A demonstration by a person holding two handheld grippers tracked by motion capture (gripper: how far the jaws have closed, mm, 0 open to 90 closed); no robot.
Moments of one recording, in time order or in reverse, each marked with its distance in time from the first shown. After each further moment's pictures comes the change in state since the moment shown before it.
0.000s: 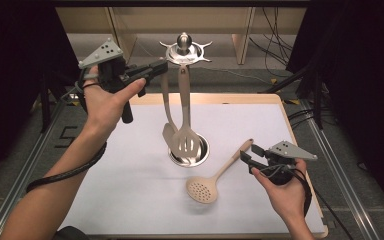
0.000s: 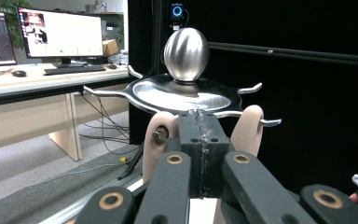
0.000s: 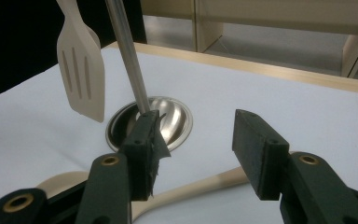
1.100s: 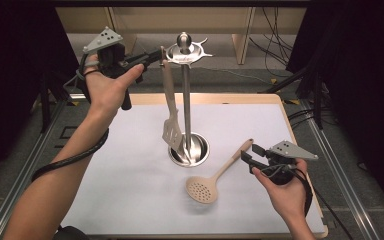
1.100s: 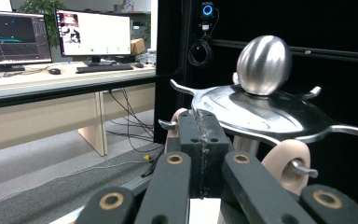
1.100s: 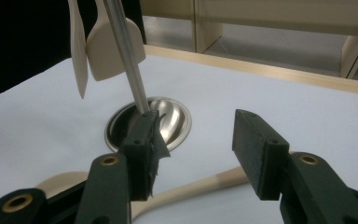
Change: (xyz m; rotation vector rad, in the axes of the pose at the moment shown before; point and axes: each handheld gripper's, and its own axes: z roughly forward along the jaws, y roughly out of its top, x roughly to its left) left arm 0.030 0.008 0.017 0.006 0.107 0.001; right arm 0.000 0.000 -0.002 0.013 -0.007 0.015
